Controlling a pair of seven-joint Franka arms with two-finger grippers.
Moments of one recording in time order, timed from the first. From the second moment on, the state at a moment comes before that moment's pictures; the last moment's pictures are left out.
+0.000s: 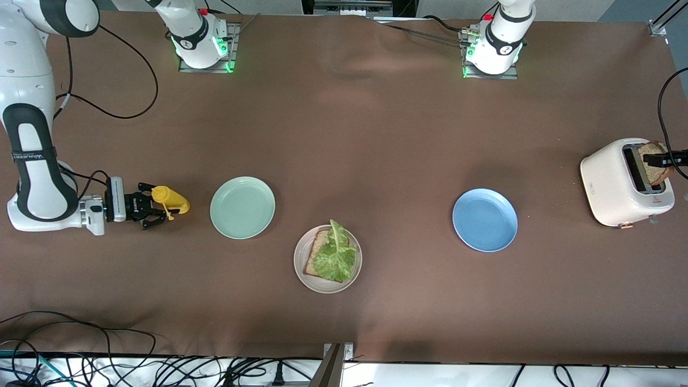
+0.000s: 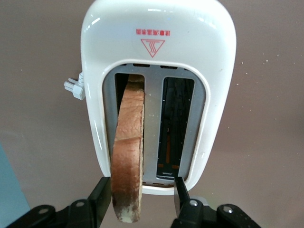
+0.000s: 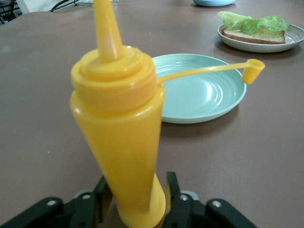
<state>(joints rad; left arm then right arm) 0.50 0.47 -0.04 -1.54 0.24 1.57 0.24 -0.36 0.87 0.09 -1.50 0.69 1.68 -2.43</state>
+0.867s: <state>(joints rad) 0.50 0.45 -0.05 -1.51 0.25 1.56 0.29 -0.36 0.71 0.01 -1.44 0.57 1.68 -2.36</state>
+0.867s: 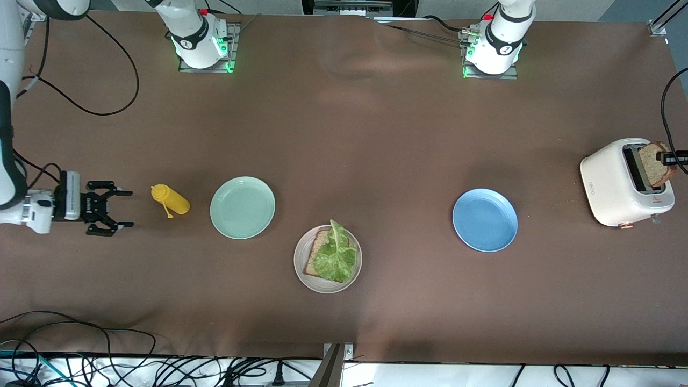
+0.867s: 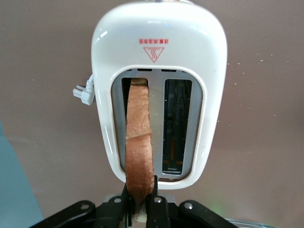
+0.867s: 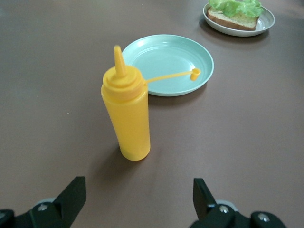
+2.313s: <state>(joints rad) 0.38 0.41 -0.40 -1.33 -0.14 1.27 -0.43 -0.13 0.12 0.00 -1.68 0.20 1.74 -0.77</state>
